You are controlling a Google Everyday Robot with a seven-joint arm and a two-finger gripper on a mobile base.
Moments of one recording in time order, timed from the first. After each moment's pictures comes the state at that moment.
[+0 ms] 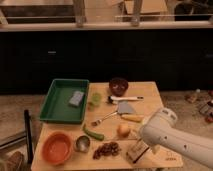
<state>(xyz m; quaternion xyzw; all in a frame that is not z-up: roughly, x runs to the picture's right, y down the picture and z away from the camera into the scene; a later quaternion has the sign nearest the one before) 0.200 0.251 0.715 -0.23 -0.08 -0.32 0.91</state>
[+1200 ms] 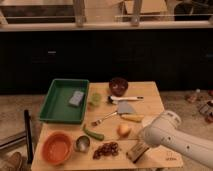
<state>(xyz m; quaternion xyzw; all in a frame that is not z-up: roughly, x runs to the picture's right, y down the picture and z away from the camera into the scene) 0.210 0.263 0.732 -0.22 -0.12 -0.40 0.88</state>
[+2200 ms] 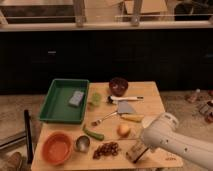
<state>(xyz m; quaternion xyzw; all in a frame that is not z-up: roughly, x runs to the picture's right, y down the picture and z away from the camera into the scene) 0.201 0.275 0.730 -0.22 -0.12 -0.41 0.88</state>
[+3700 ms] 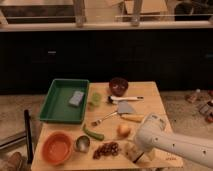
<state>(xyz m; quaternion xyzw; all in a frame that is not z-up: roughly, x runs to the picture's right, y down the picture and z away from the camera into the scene) 0.182 0.307 0.752 -0.28 -0.12 -0.38 0.87</state>
